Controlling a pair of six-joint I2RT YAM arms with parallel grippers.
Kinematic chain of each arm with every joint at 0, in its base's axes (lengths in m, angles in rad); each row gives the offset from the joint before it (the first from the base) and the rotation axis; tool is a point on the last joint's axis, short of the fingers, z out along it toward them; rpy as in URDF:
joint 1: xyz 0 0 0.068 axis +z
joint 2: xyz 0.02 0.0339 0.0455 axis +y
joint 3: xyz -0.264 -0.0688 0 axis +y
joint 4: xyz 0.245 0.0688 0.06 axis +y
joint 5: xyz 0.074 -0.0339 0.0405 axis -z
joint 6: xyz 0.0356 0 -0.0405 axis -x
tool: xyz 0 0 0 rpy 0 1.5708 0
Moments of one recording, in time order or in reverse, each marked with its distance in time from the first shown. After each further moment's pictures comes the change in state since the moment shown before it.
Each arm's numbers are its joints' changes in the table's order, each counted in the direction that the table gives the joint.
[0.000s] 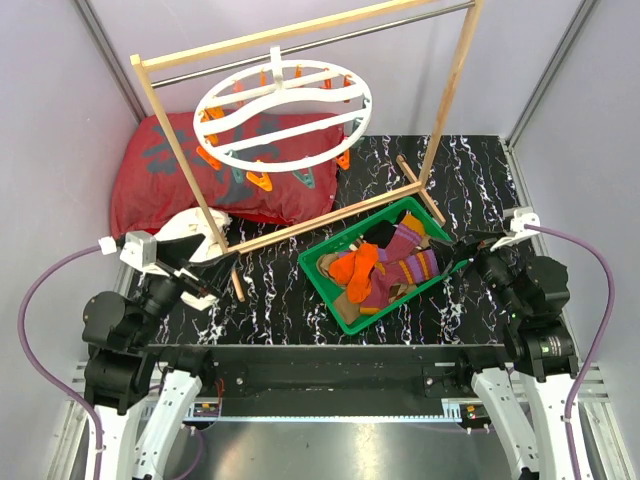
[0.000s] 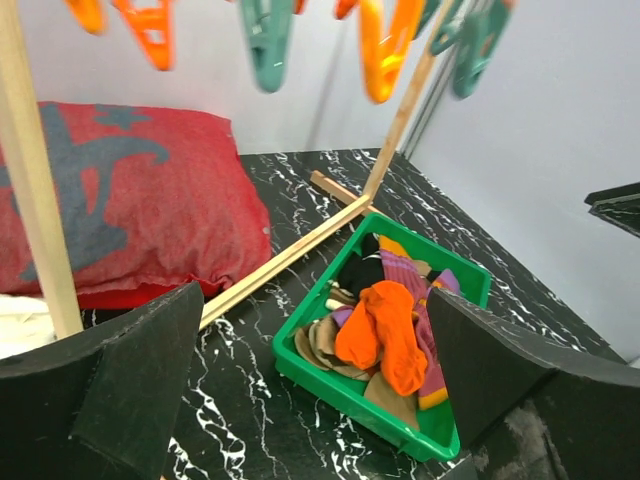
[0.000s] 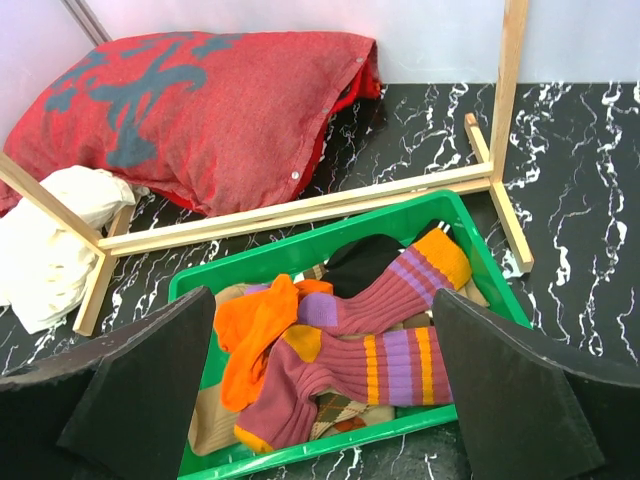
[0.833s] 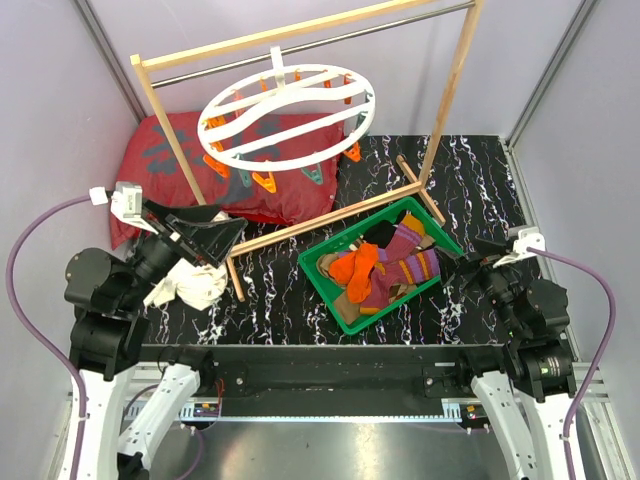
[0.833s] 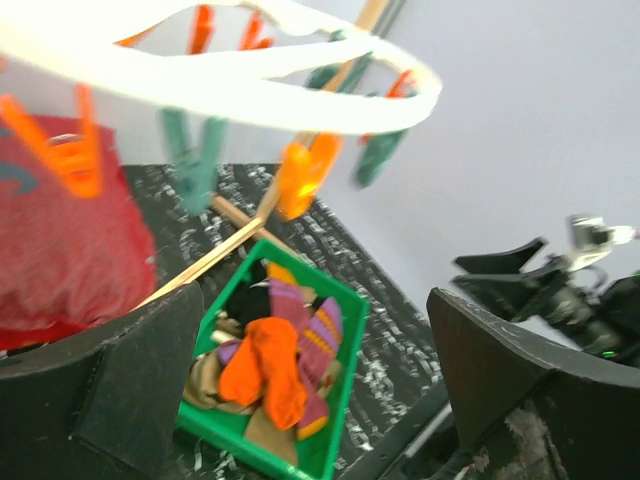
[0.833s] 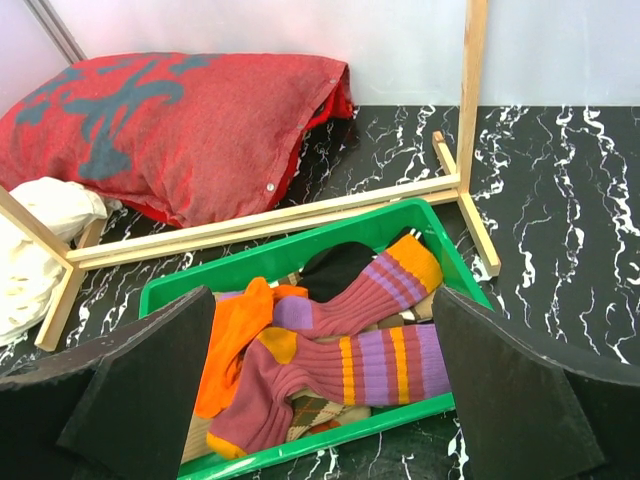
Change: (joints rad) left arm -0.026 0.284 -0.253 -0.075 0.119 0.252; right arm 0.040 -0.149 0.087 -0.009 0.101 0.031
